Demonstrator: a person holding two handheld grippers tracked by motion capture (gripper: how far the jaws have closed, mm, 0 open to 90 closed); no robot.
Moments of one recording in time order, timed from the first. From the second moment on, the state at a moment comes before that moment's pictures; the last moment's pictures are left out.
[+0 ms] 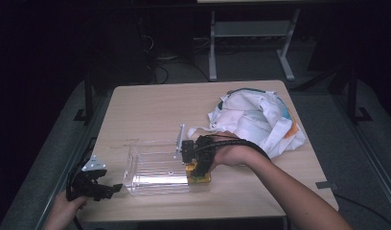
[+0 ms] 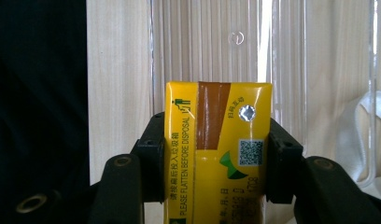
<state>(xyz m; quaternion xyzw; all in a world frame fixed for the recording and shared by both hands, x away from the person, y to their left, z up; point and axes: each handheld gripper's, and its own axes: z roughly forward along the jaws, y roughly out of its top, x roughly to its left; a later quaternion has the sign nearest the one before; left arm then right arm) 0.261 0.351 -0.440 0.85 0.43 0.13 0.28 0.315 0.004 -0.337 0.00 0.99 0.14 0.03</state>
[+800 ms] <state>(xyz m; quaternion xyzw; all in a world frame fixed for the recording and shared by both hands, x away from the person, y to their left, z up) 0.261 0.350 -0.440 0.85 0.43 0.13 0.28 0.311 0.006 -0.354 -0.01 0.99 0.12 0.03</state>
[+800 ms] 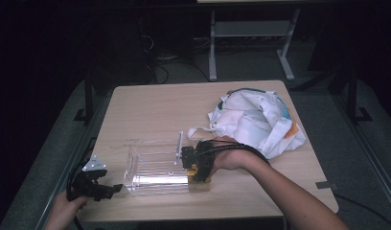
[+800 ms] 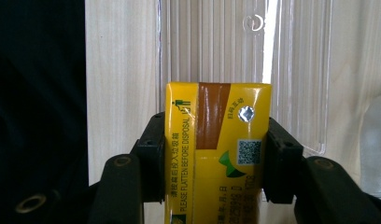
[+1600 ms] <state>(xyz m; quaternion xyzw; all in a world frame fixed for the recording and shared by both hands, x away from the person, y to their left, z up) 0.260 0.349 -0.440 0.85 0.43 0.13 0.27 0.314 -0.023 -0.335 0.05 0.98 0.21 0.02</state>
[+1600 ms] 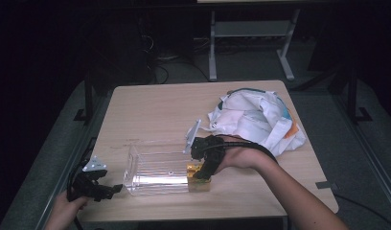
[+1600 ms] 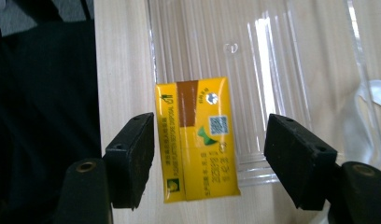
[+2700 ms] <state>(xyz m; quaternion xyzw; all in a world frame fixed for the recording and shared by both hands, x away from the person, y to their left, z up) 0.259 0.351 -0.441 0.85 0.44 0.13 0.27 0.306 -0.142 -0.346 0.22 0.92 0.32 0.06</state>
